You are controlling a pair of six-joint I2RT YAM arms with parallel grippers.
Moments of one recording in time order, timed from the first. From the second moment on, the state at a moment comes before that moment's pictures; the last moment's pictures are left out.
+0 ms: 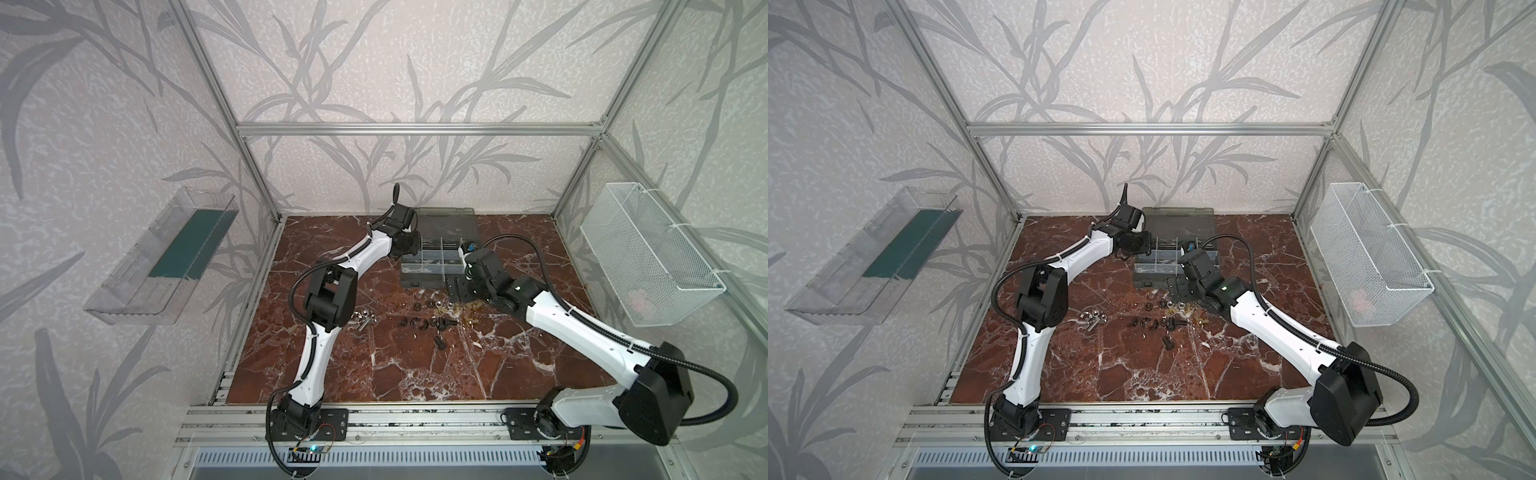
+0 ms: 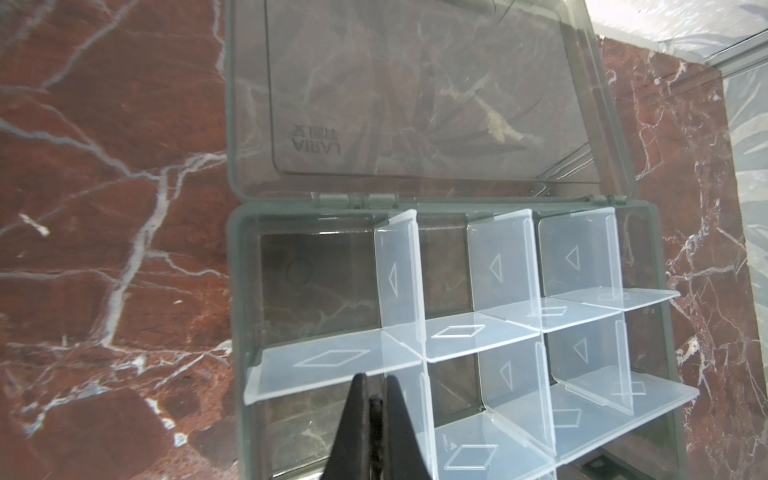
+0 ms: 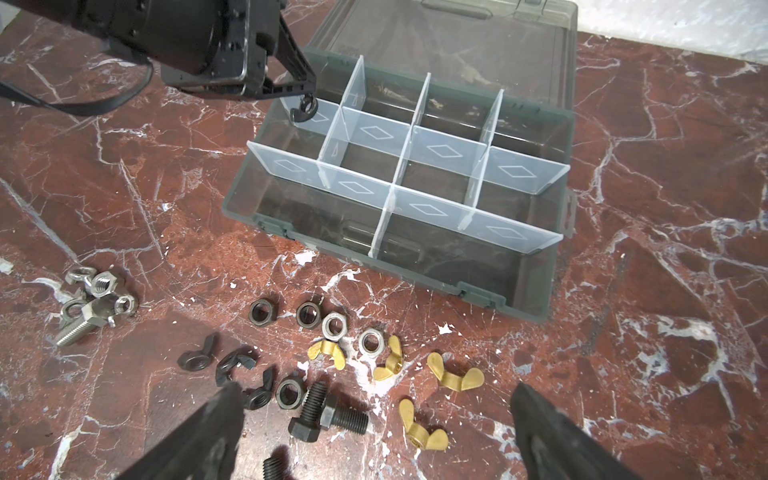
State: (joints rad) left arm -0.45 2.29 1.95 -0.56 0.12 -0.50; right arm 0.64 1.35 1.07 -0.54 0.22 0.30
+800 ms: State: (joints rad) left arm -0.46 2.29 1.94 -0.61 0.12 -0.50; right arm 0.63 1.35 1.03 -0.54 0.17 0.32
